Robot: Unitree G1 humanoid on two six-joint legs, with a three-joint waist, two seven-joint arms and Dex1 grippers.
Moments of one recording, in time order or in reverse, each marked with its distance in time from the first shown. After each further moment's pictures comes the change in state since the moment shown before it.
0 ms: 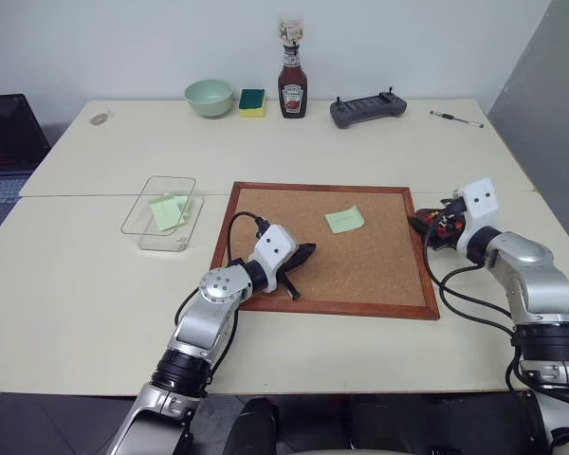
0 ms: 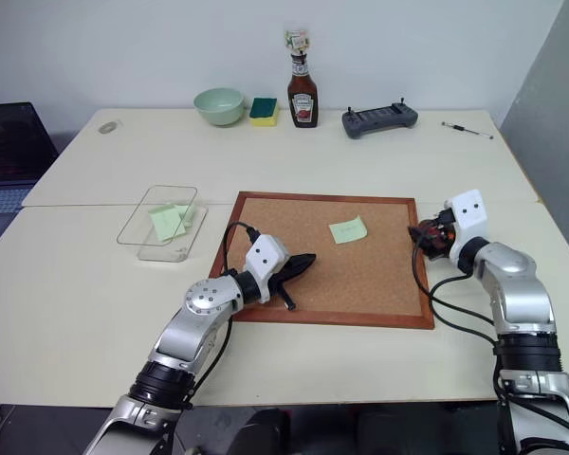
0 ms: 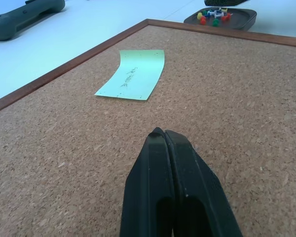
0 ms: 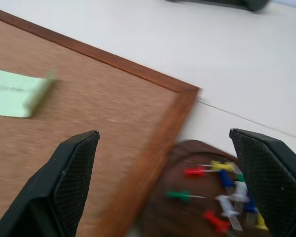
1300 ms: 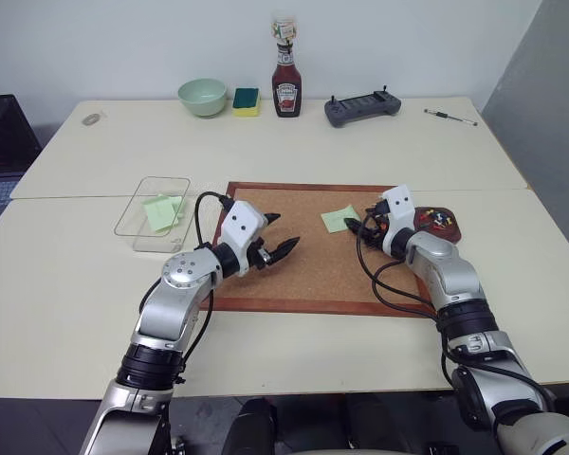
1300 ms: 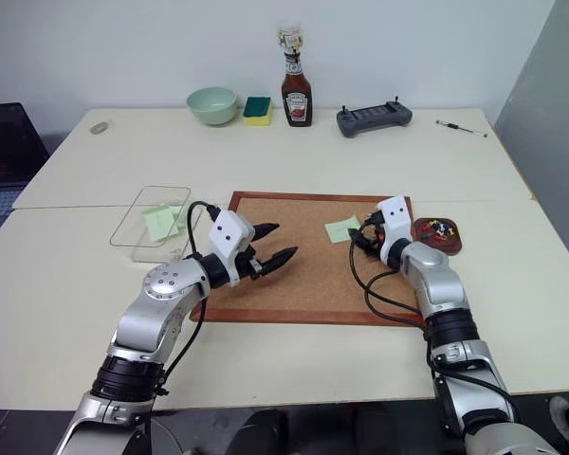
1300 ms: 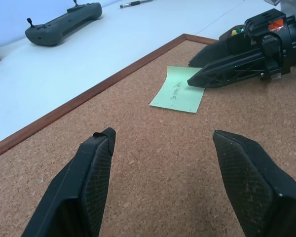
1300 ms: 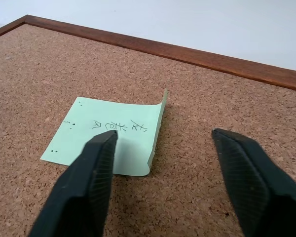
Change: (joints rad) left arm -0.023 0.108 0.112 -0.138 -0.107 0.165 0.003; right arm -0.193 0.265 0.125 0.332 -0.050 -0.142 -0.088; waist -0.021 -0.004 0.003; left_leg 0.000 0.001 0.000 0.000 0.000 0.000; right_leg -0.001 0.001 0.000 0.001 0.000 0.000
